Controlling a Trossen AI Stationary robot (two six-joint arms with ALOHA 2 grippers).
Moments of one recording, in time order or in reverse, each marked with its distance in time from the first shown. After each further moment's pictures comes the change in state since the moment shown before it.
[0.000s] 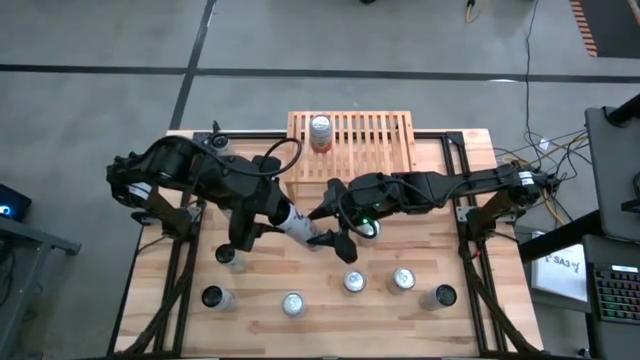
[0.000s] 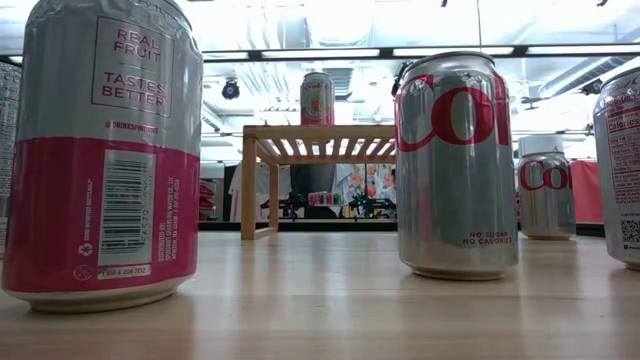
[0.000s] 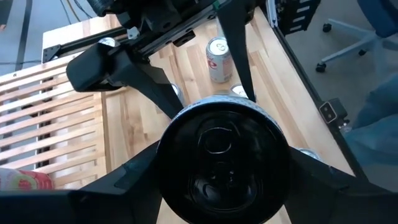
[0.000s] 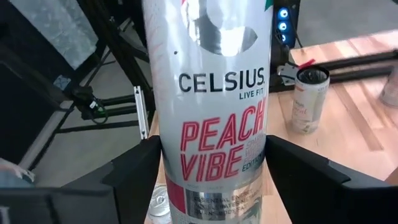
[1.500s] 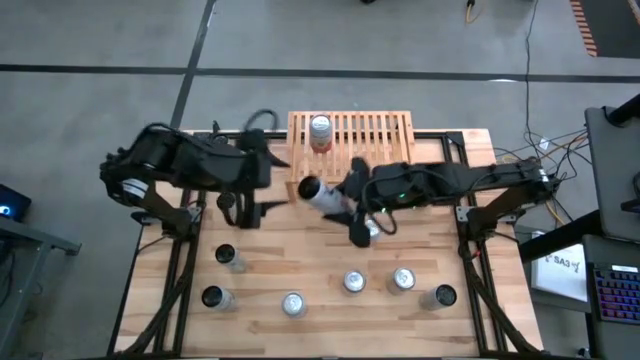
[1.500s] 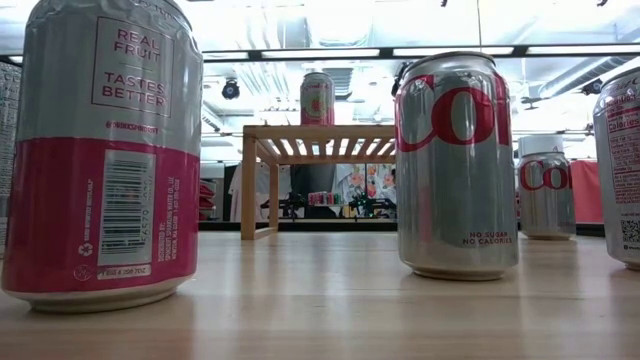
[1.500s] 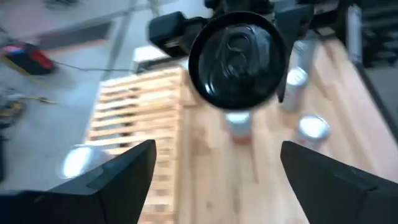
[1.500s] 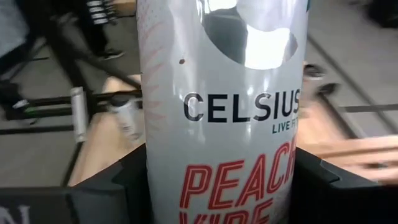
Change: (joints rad) left arm 0.006 -0.045 0.045 0.059 -0.284 -0.020; right arm -0.013 -0.133 0.000 -0.145 0.250 -0.155
